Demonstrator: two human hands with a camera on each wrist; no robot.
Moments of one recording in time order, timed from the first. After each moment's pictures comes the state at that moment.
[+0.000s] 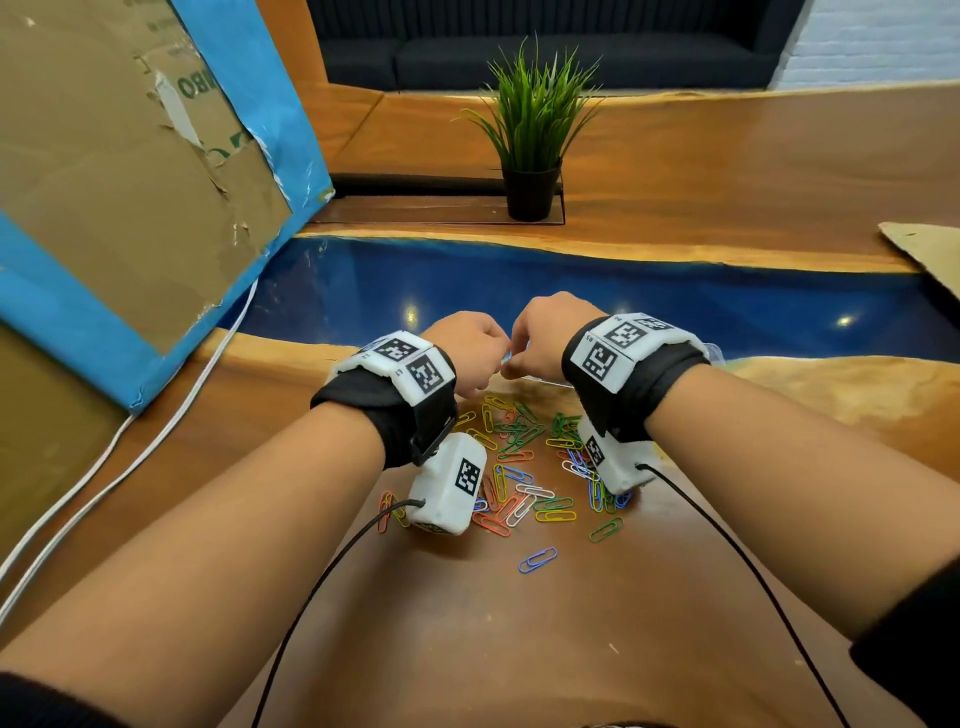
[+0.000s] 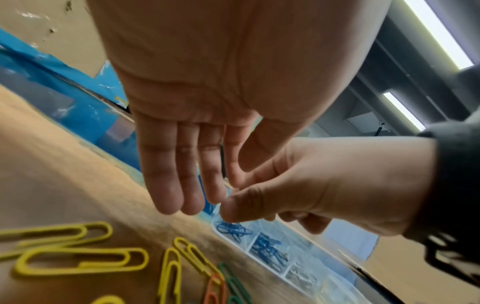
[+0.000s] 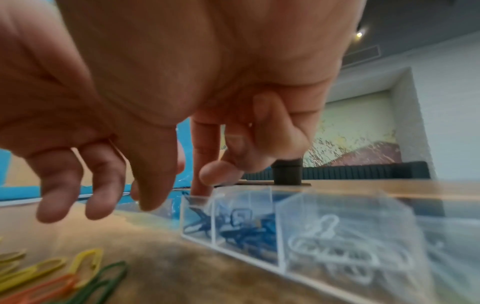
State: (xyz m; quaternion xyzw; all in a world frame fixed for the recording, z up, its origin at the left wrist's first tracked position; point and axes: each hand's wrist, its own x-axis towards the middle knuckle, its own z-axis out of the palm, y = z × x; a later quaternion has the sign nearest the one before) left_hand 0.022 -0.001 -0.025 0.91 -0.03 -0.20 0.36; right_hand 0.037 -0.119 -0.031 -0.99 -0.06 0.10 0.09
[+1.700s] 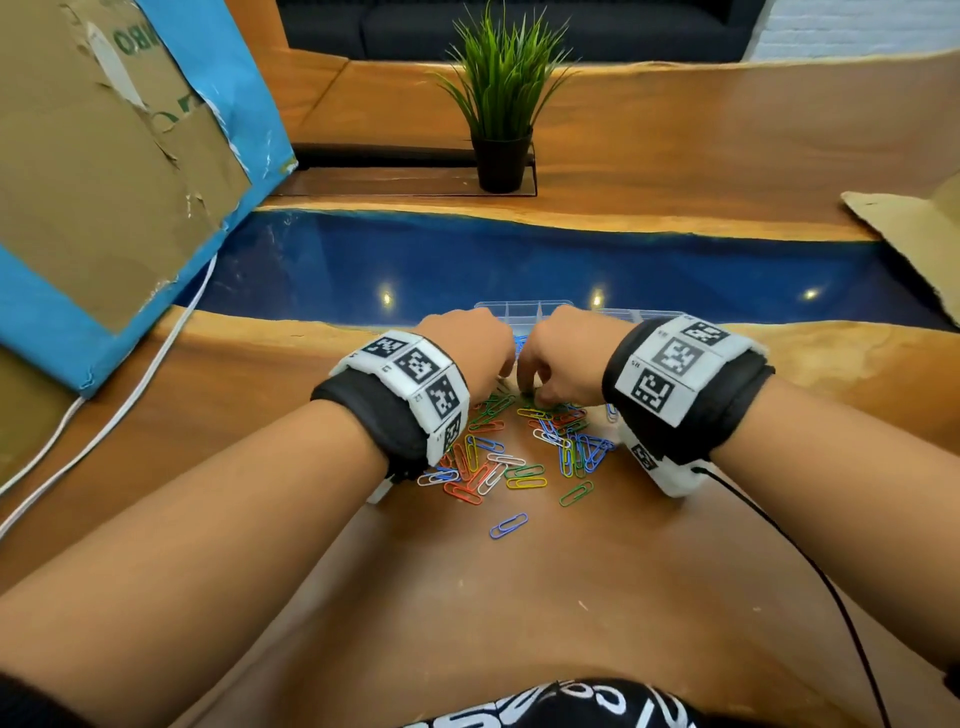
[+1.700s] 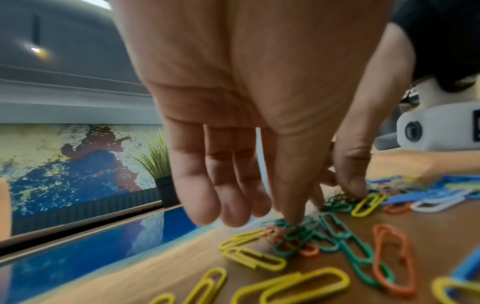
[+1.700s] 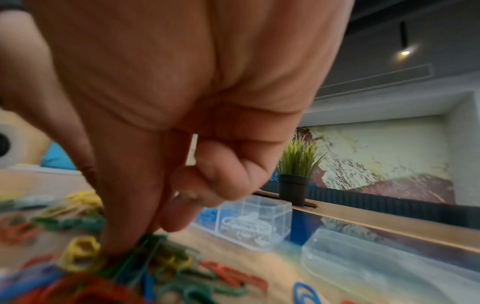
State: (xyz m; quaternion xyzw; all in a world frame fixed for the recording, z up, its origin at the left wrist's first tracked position) left_hand 0.006 -0.025 -0.035 0.95 -0.26 -0.12 -0.09; right_hand -0.008 -0.150 -0.030 -0.97 -0.20 0.17 0.00
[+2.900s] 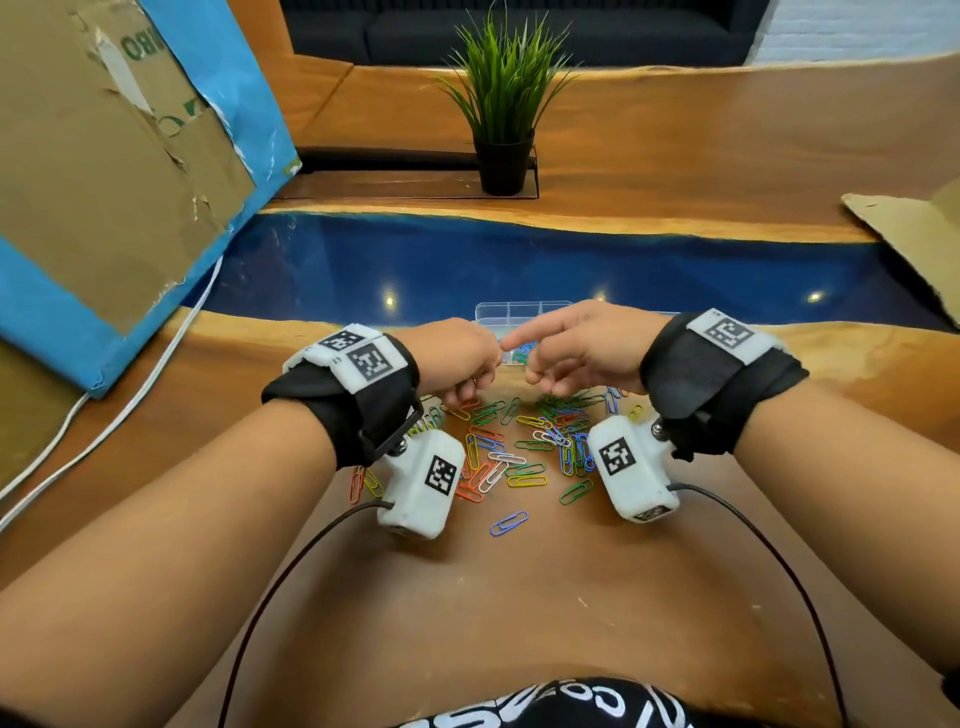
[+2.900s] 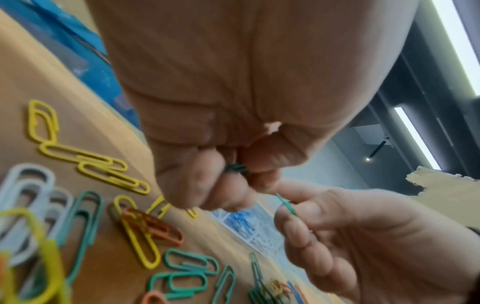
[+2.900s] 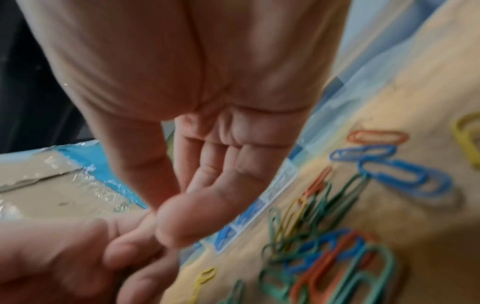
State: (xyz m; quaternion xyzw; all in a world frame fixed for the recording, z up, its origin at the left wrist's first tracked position) left_hand 0.009 -0.005 -0.042 0.89 -0.09 -0.30 0.34; right_hand -0.007 -0.173 -0.040 -0.77 0.00 0.28 0.57
